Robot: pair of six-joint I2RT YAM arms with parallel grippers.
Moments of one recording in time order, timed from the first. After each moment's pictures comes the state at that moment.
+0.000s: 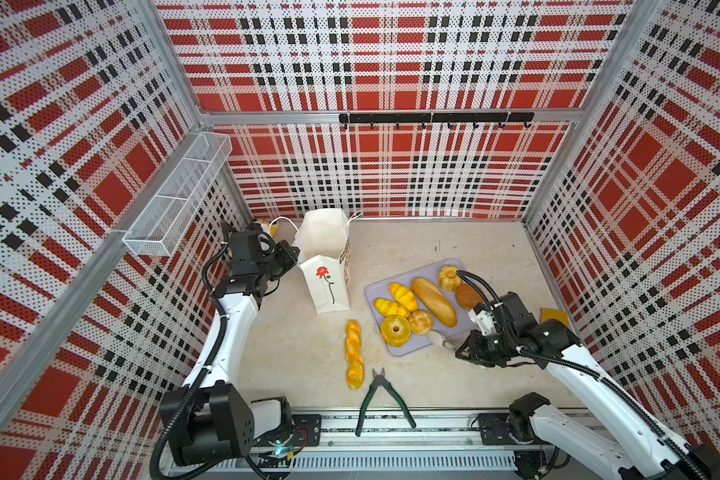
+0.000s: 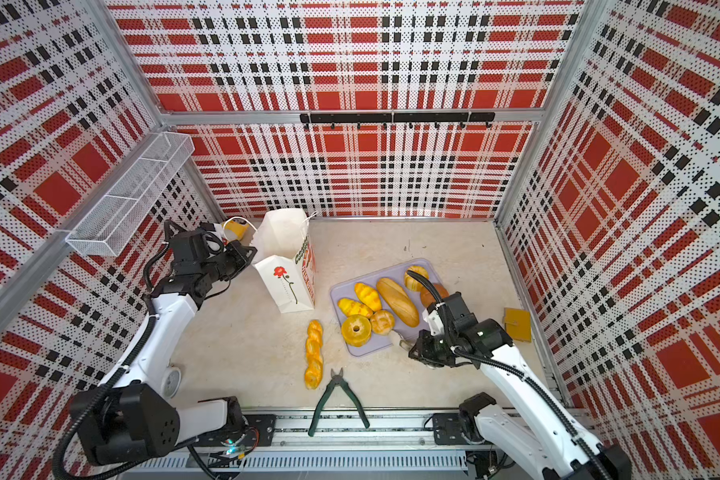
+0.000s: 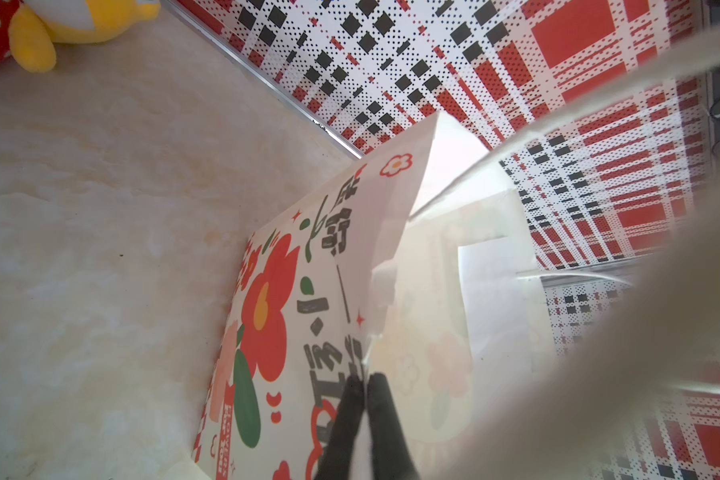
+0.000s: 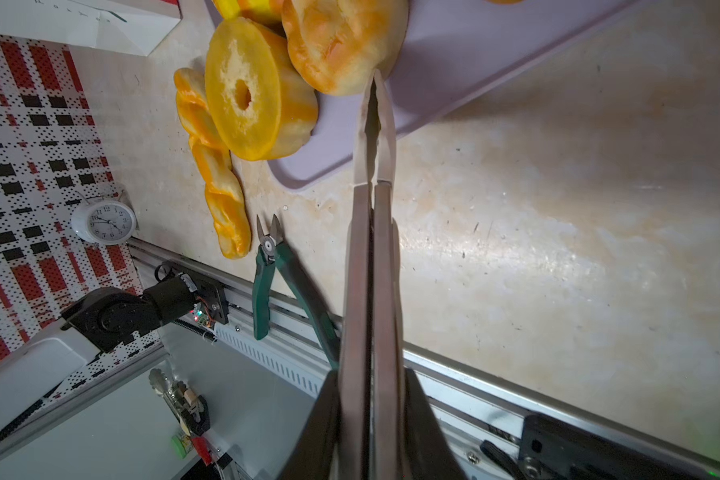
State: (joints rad) left arm 0.12 1.26 1.07 -0.35 0.42 -0.61; right arm 0.44 0.91 0.76 -1.01 -0.43 0.60
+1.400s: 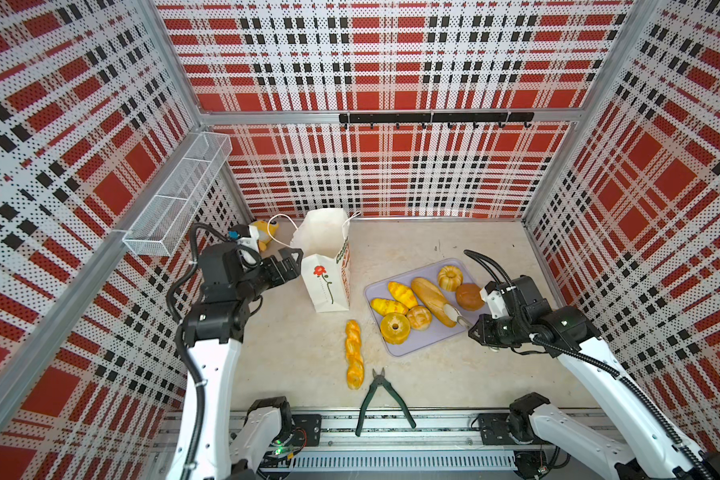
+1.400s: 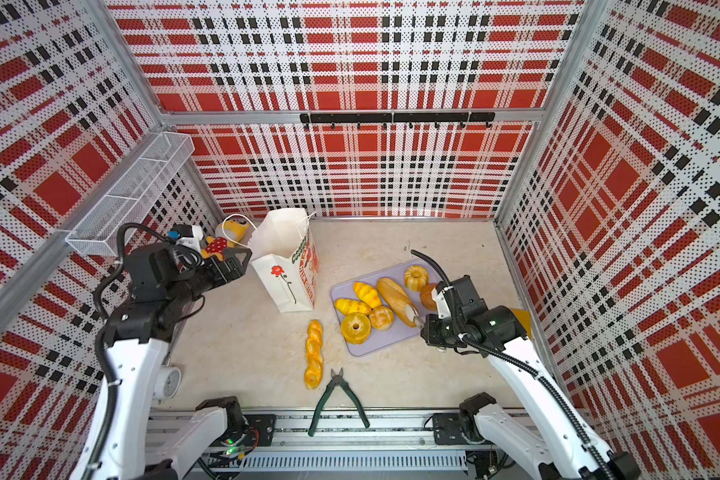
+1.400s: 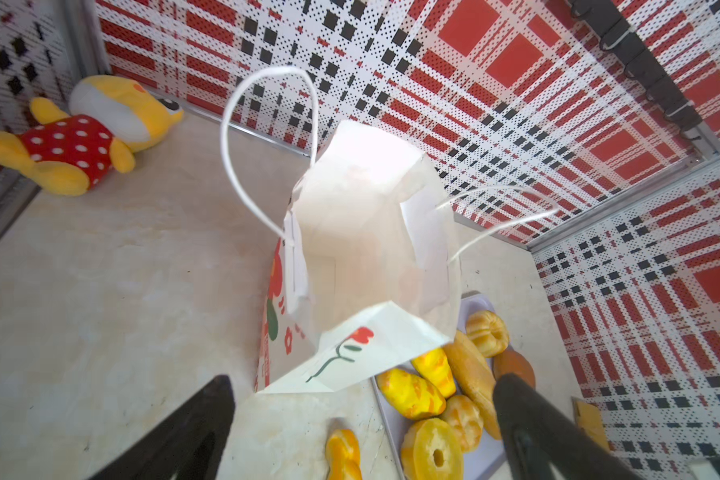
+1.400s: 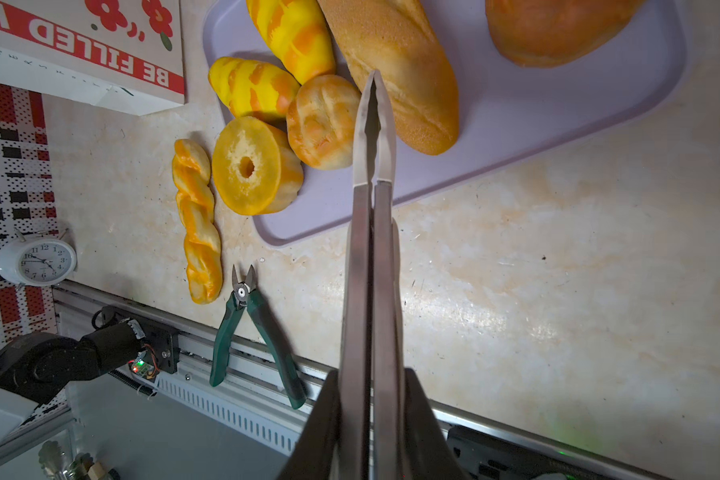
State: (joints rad) left arm 0.08 0.86 1.13 -0.72 0.36 -0.36; right arm 0.40 0.93 1.00 -1.15 -0.22 0.45
